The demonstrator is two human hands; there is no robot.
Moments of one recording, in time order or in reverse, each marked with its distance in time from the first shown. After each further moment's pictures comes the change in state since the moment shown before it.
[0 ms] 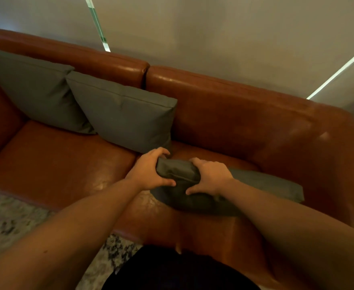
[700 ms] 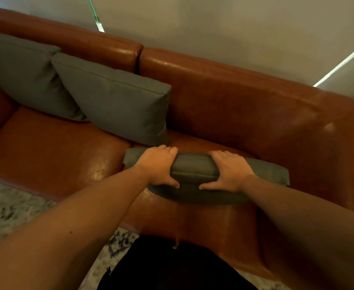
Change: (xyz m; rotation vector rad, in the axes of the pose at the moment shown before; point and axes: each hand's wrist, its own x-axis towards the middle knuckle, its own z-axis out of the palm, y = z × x) left_hand 0.029 0.025 0.047 0.674 -0.290 0.170; right_hand -0.024 0.075 0.020 -0.122 0.073 -0.071
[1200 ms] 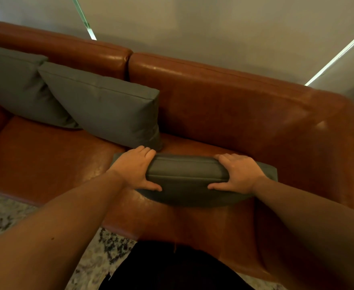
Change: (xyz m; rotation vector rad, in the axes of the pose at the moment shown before) left_hand -0.013 -0.032 -0.008 0.015 0.019 0.025; right_hand -0.023 0.053 -0.004 -0.046 0.037 -0.048
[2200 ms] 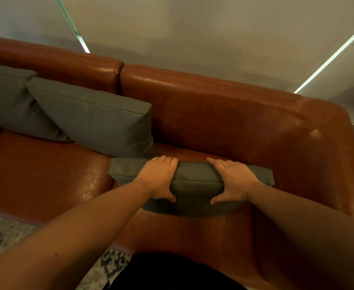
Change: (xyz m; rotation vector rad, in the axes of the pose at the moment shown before) left_hand 0.064 0.055 -0.010 0.020 -0.046 0.042; right_hand 0.018 0.016 -0.006 0.071 -0.170 0.038
